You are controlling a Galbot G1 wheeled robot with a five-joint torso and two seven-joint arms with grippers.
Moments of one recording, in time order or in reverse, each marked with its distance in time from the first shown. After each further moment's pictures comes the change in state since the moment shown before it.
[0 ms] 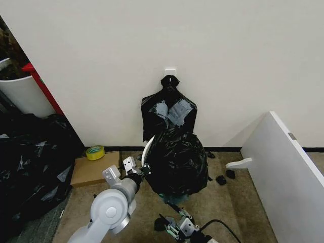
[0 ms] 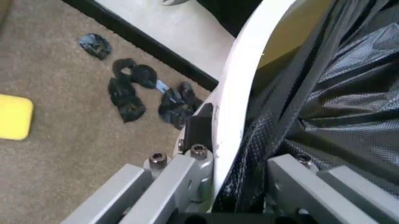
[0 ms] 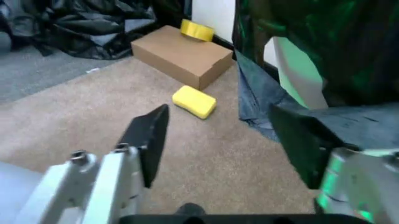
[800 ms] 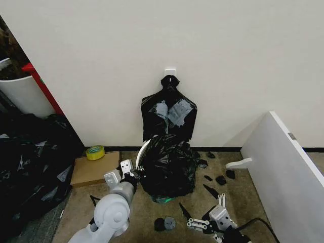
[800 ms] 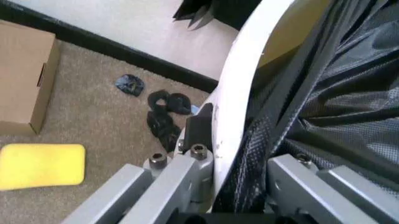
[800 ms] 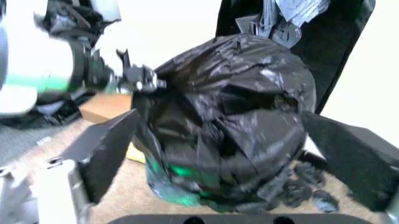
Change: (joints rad) left arm 0.048 0.010 0.043 0.076 0.347 -0.036 0.127; right arm -0.282 -0.080 0.250 0.372 0.181 -0.043 0.215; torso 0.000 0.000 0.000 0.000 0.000
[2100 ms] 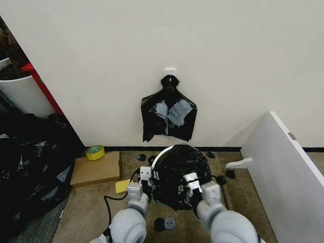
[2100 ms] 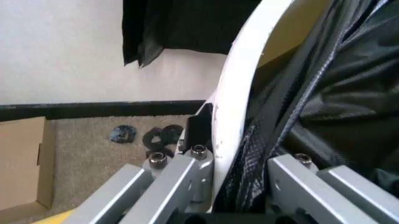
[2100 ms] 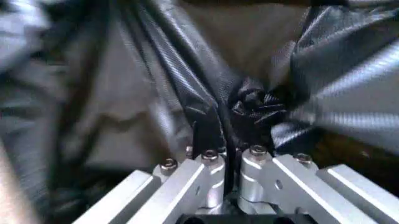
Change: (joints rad) left arm 0.006 0.004 0.166 0.012 0.459 -0.039 0.084; right arm 0.801 0.195 -0.458 -0.299 0.543 -0.702 0.562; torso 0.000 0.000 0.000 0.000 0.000
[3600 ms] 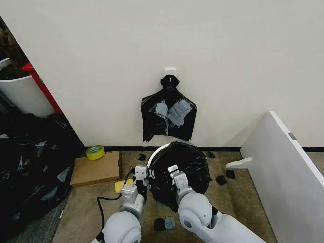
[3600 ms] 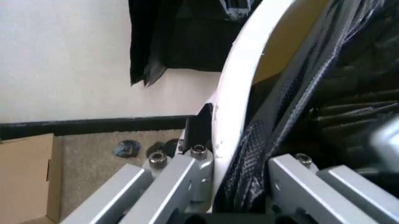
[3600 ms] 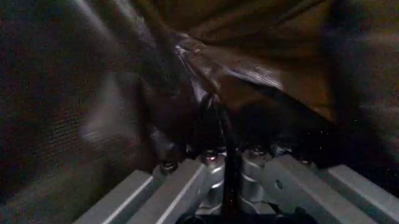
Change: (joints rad) left arm 0.041 0.019 -0.028 -0.053 0.039 -0.028 0.026; right arm 0.222 0.108 -0.160 -0.305 -0.101 0.004 0.059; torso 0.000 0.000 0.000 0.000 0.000
